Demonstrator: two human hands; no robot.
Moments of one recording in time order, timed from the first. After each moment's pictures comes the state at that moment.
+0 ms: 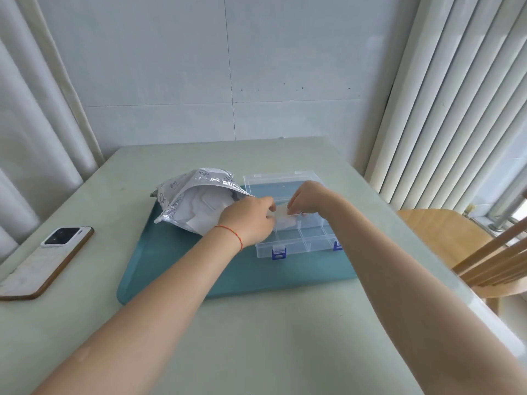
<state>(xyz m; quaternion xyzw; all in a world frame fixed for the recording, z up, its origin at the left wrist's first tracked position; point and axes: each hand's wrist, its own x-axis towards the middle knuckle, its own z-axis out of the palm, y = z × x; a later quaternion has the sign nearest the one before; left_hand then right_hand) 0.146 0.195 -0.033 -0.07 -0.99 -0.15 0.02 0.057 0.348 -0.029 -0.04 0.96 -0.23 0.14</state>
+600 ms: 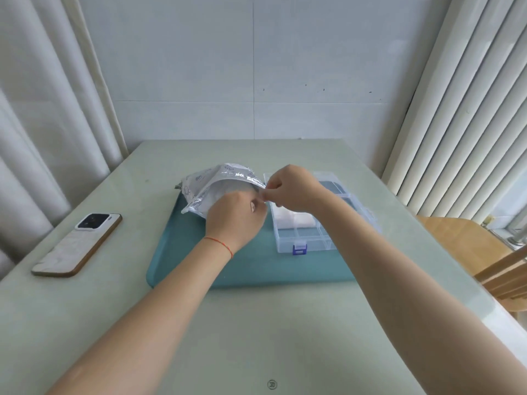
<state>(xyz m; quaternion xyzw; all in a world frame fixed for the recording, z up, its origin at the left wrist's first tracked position) 0.181 0.149 -0.037 0.01 -0.94 -0.25 0.21 0.119 0.279 0.010 -0.21 0.94 -0.27 0.02</state>
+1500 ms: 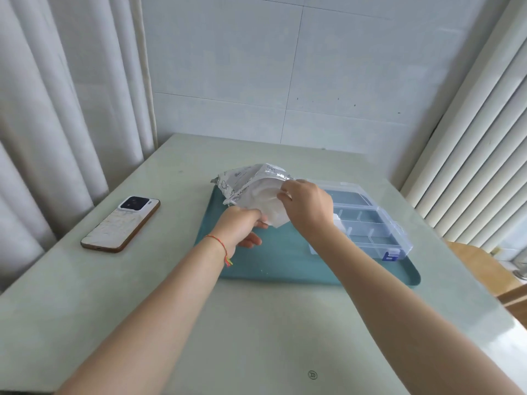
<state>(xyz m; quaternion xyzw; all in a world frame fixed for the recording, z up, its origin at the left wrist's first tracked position) 0.205 0.086 -0.053 0.17 -0.72 -0.67 -0.02 0.146 0.224 -0.025 -0.19 0.95 -0.14 -0.21</state>
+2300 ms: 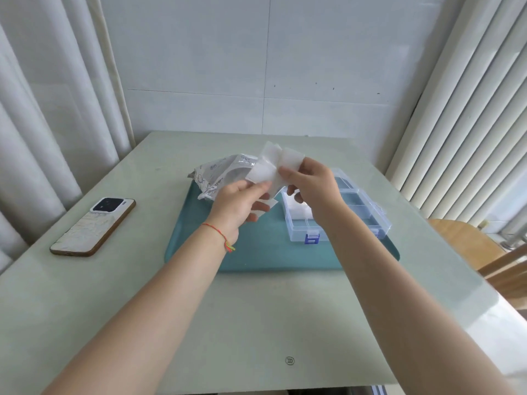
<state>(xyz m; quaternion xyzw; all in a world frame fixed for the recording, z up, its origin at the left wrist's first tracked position) 0.200 0.132 -0.033 0.09 -0.68 -0.72 0.08 0.146 0.277 -0.012 -0.10 0.75 -0.65 -0.02</state>
